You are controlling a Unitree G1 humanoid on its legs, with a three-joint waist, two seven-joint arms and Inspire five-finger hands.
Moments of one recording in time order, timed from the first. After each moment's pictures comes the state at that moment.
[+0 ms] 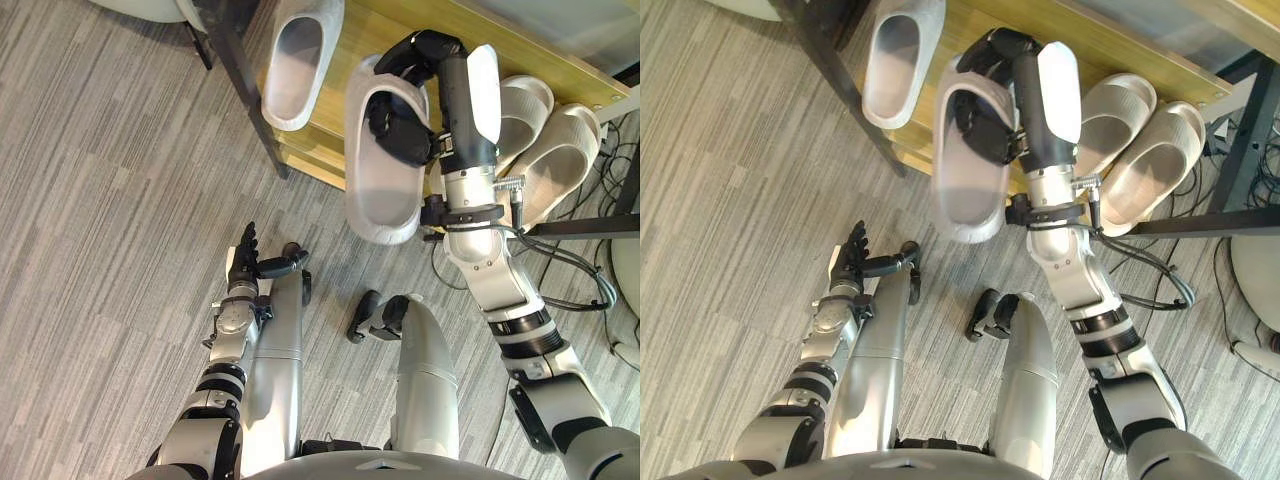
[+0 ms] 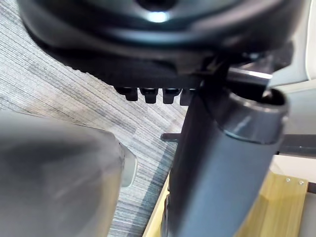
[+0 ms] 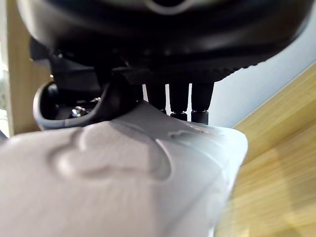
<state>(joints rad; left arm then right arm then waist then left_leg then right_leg) -0.34 0.09 0.11 0.74 -0.09 -0.19 0.10 -0.64 -0.40 0.21 0.08 -0.41 -0.11 -0.42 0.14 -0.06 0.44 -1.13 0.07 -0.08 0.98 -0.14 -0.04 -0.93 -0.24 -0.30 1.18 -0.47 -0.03</state>
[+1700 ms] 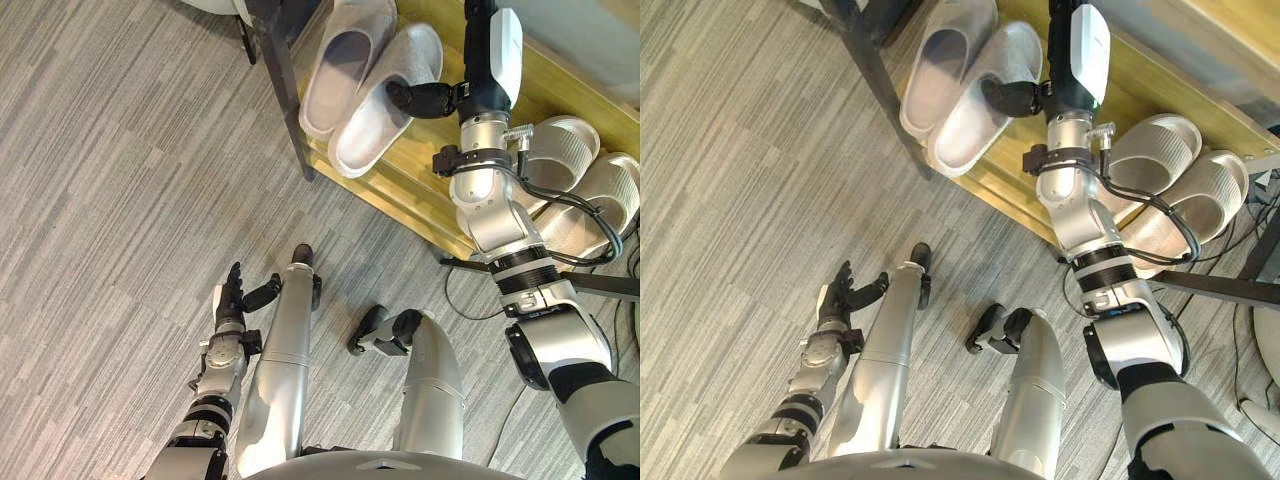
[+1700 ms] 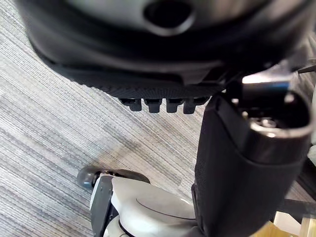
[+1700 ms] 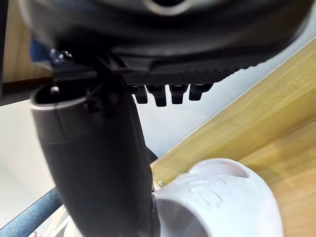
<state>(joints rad) -0.19 0.14 0.05 0.83 -0.15 -0.19 0.14 -0.87 -0.40 0.22 0.42 -0.35 -0.05 -0.46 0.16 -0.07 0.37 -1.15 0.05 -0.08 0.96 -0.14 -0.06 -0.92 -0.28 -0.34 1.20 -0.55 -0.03</state>
